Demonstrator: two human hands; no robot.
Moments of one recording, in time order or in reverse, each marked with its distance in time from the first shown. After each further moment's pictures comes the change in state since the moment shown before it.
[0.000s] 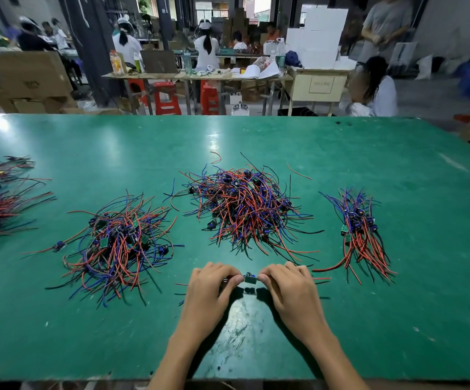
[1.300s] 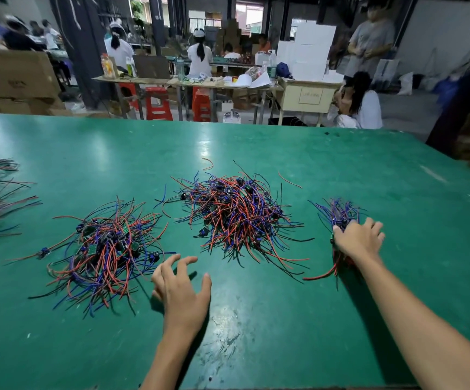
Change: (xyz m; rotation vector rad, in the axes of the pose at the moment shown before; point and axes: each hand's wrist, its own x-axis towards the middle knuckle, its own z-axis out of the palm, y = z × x) left_hand 0.006 -0.015 0.007 0.040 0.310 -0.456; right_hand 0.101 0.164 -0.065 -0.428 -0.192 0.872
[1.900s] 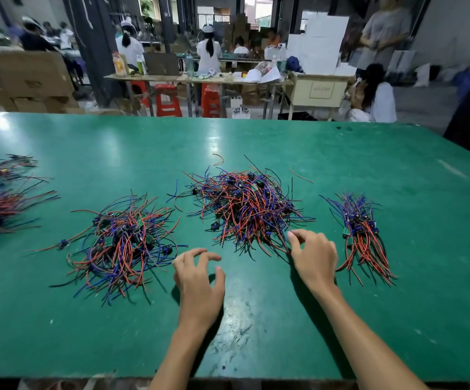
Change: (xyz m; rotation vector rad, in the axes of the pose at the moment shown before) left_hand -0.004 0.006 -0.008 -0.059 -0.013 0.176; right_hand -0.116 -0.073 0.035 0.348 0.207 -0.369
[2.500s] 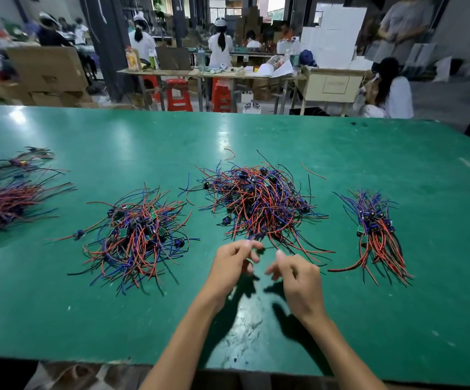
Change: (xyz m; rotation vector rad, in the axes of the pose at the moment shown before) left_hand 0.028 0.041 -0.006 -0.762 -0.529 -0.440; right_hand -0.071 -0.035 -0.002 0.613 -0.176 -0.115
